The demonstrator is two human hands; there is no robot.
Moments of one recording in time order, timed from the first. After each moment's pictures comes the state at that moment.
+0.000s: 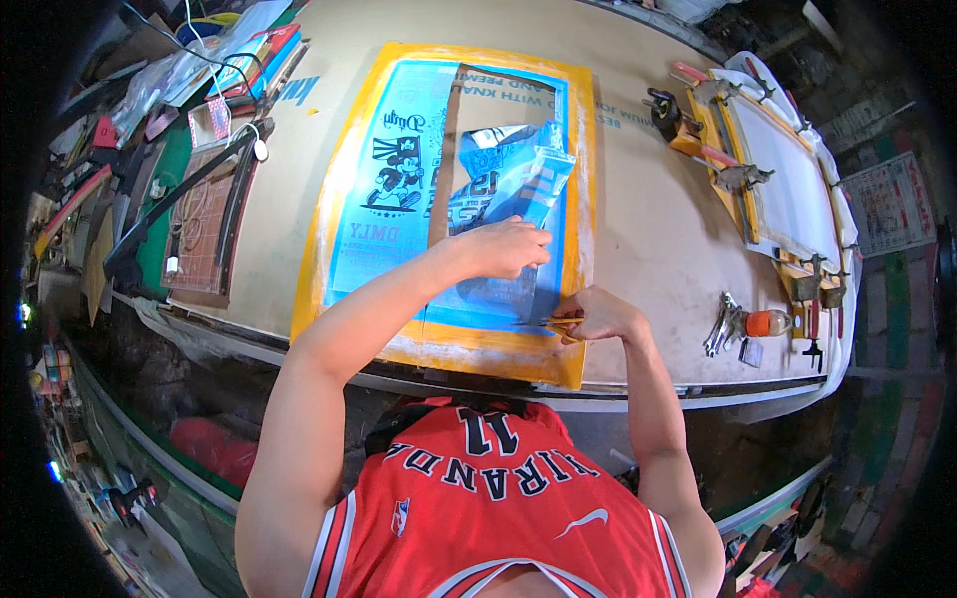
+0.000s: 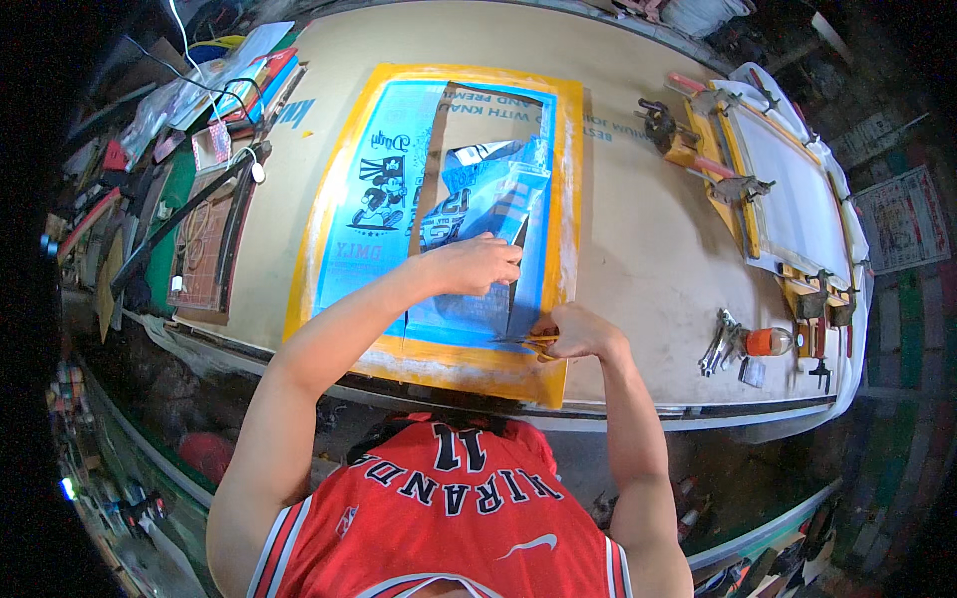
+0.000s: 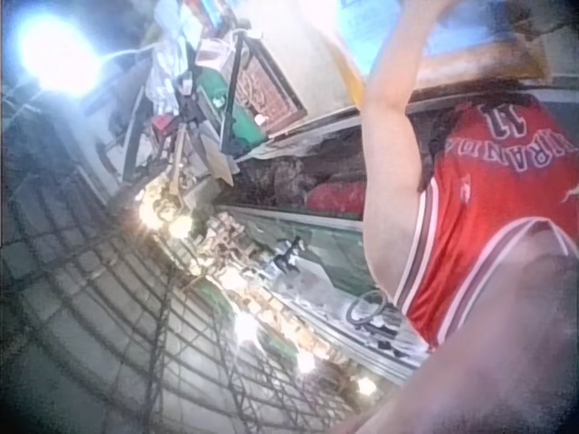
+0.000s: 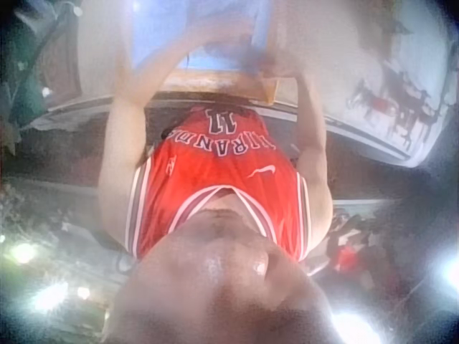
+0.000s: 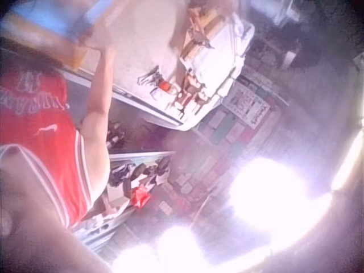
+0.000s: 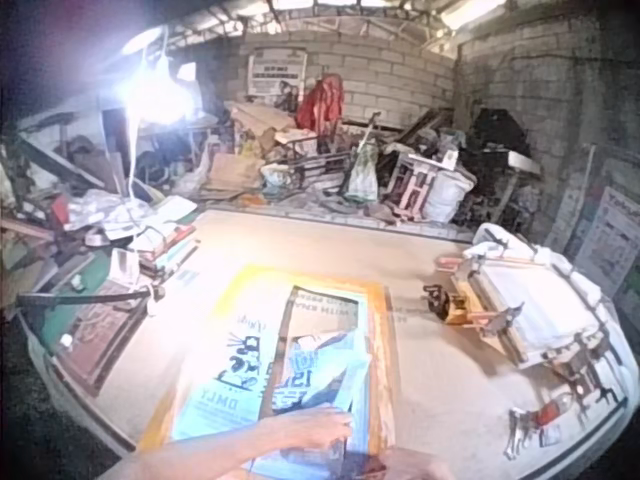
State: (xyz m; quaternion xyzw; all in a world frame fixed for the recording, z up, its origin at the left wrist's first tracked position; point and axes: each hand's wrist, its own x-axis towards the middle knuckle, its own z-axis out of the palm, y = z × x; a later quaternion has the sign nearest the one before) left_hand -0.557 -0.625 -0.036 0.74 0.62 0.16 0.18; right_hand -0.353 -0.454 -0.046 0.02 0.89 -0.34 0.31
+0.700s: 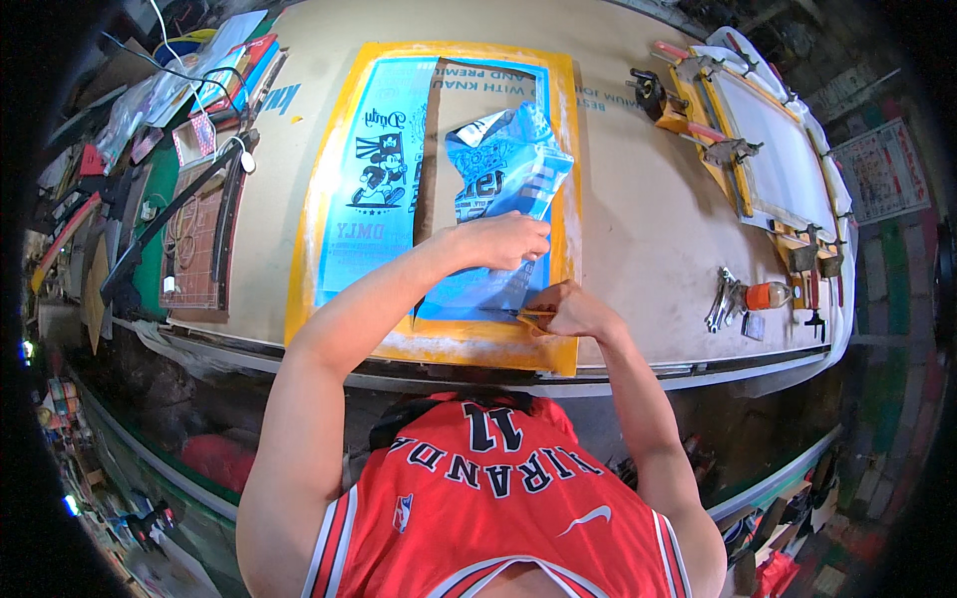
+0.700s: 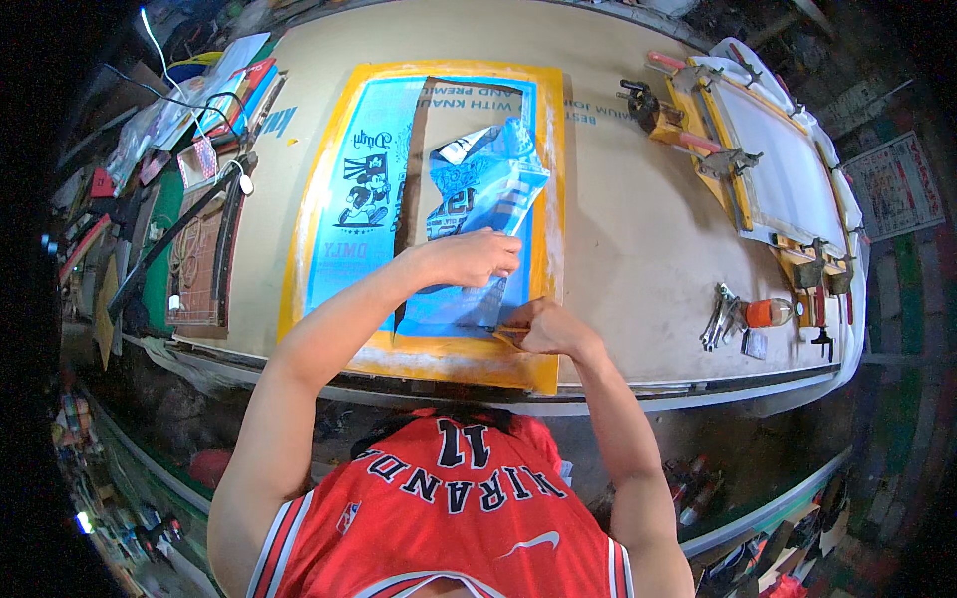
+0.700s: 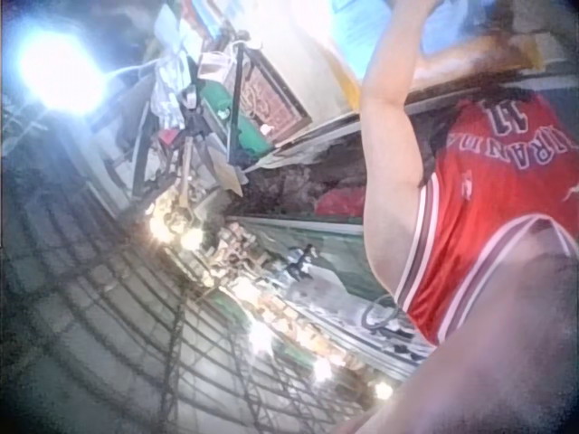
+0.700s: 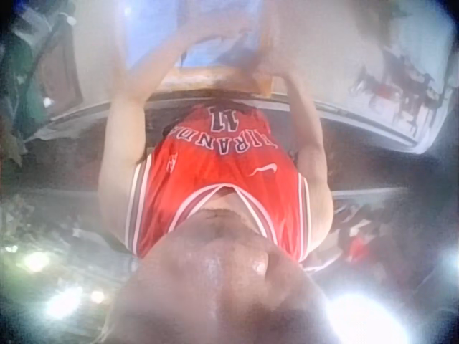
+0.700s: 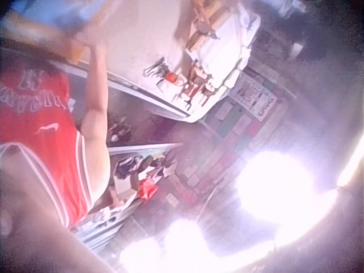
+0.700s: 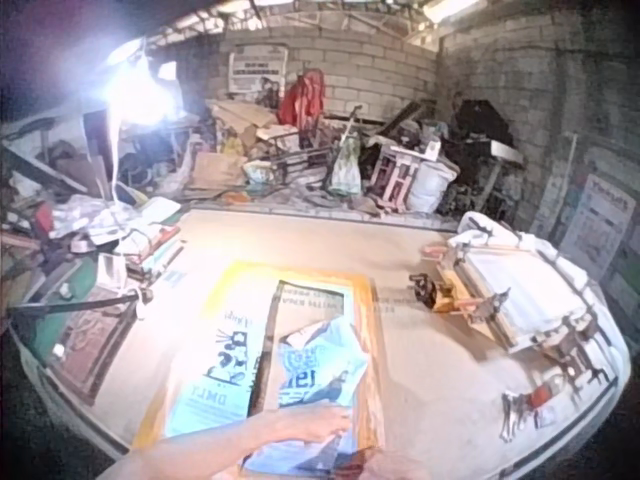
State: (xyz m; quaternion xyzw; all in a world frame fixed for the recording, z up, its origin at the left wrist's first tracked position) left_hand -0.559 -0.613 -0.044 0.75 0.58 0.18 0.25; right_hand -0.348 -0.500 -0.063 0.04 0.90 -0.41 0.18
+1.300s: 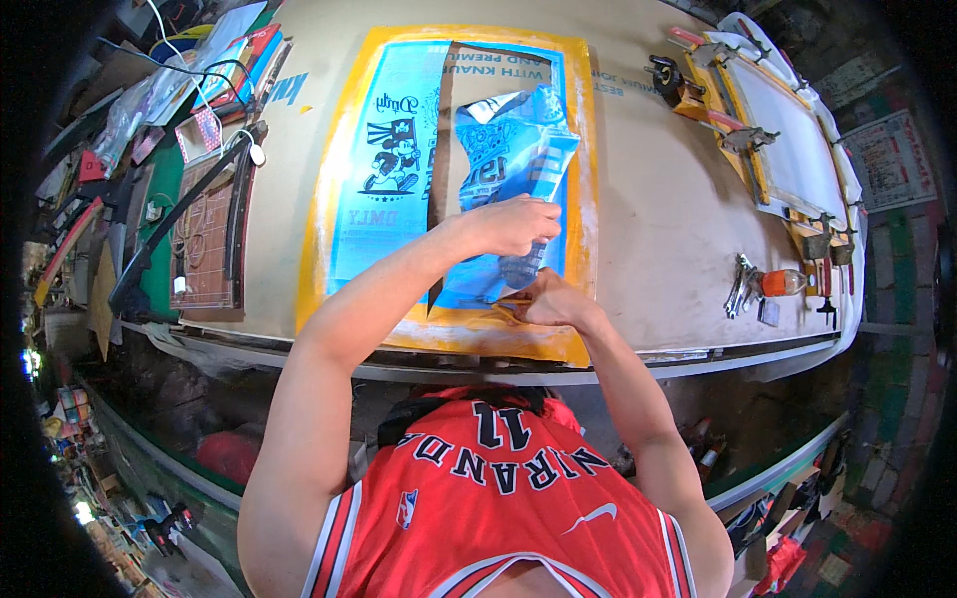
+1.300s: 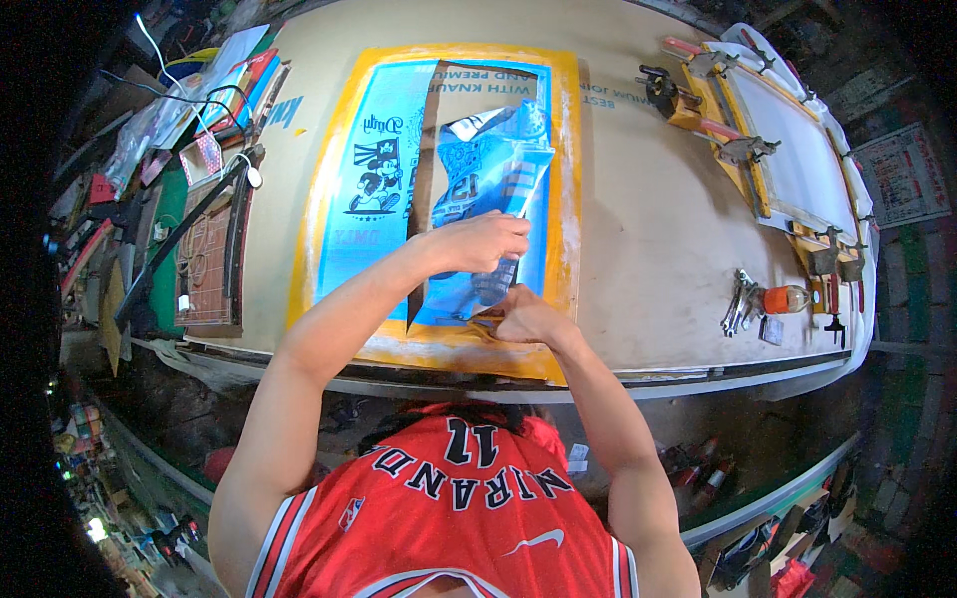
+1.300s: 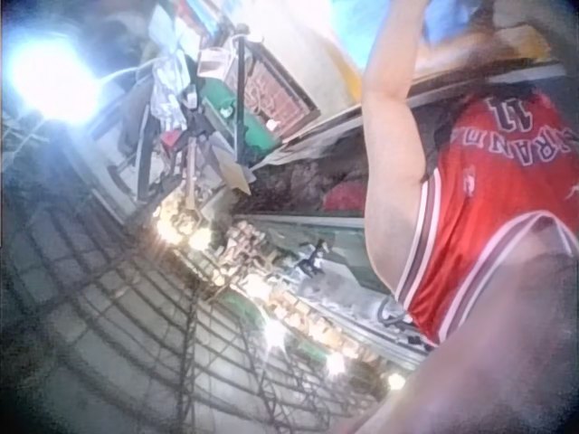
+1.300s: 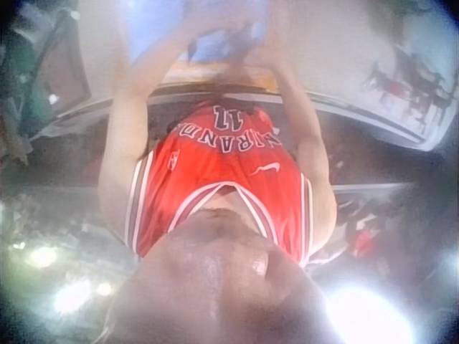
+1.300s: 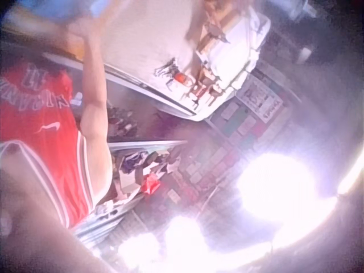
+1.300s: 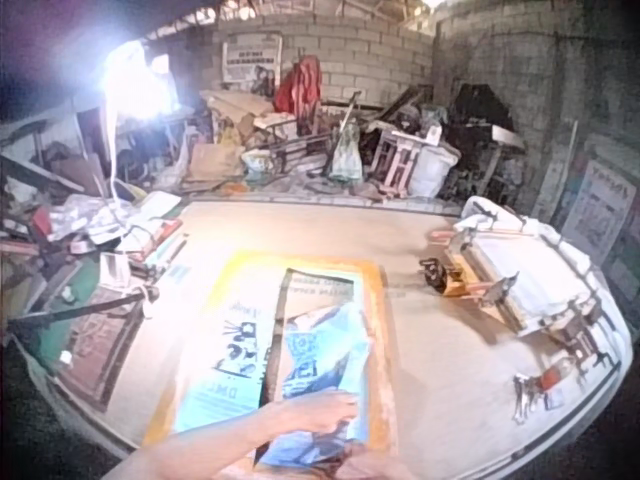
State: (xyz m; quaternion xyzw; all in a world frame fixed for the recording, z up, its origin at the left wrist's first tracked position) left_hand -0.577 -0.638 -0.040 0.75 0.58 0.22 0.23; right_hand -0.393 -0.568 -0.063 0.04 0.86 -0.48 0.16
